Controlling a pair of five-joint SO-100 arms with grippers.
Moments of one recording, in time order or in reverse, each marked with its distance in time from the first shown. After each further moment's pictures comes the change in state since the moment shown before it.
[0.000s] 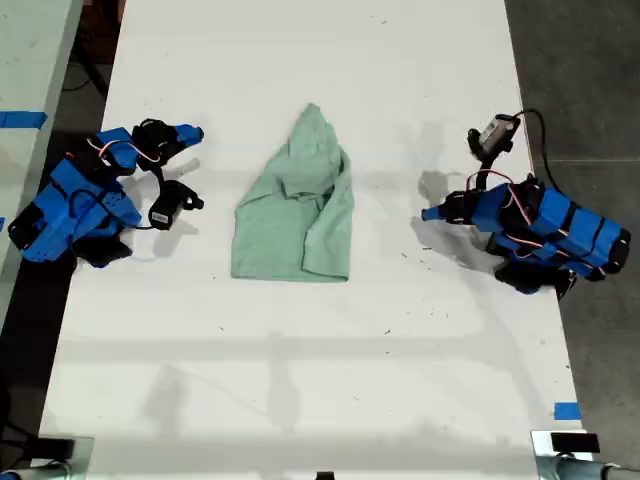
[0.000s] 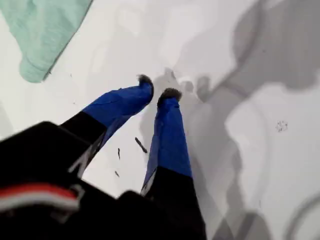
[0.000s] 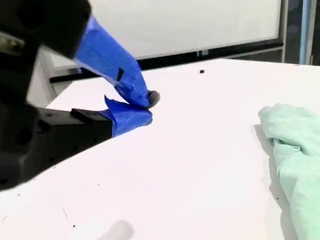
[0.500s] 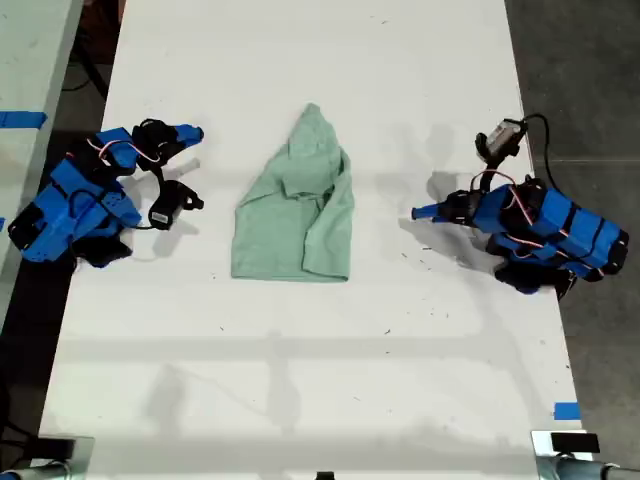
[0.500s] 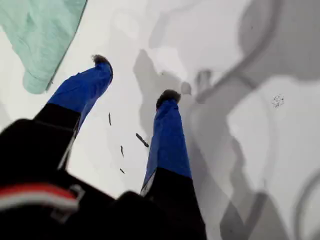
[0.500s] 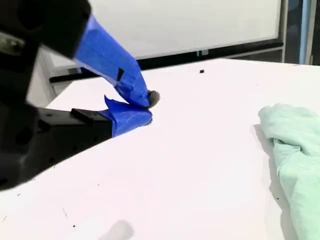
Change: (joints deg) arm 0 0.0 0.0 0.0 0.0 0.0; arm 1 -0.3 0.8 0.4 4.0 5.5
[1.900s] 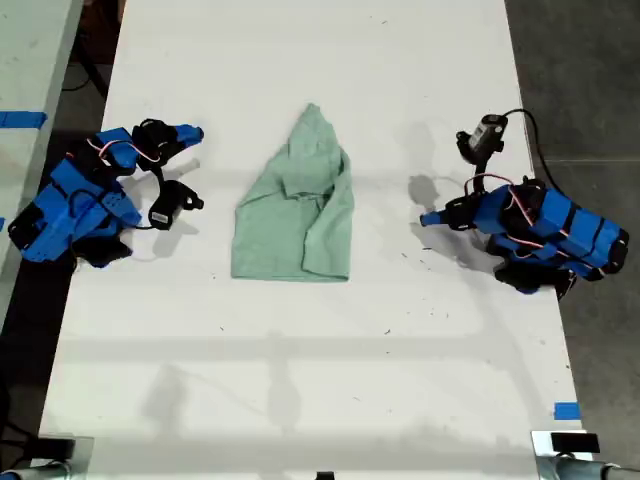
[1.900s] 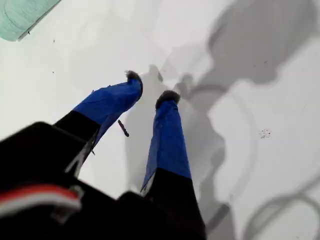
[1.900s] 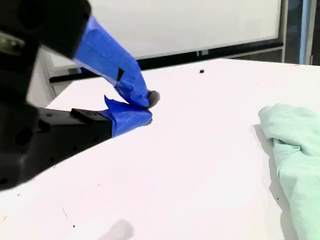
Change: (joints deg) arm 0 0.0 0.0 0.0 0.0 0.0; arm 1 -0.6 0.0 0.2 0.0 -19.2
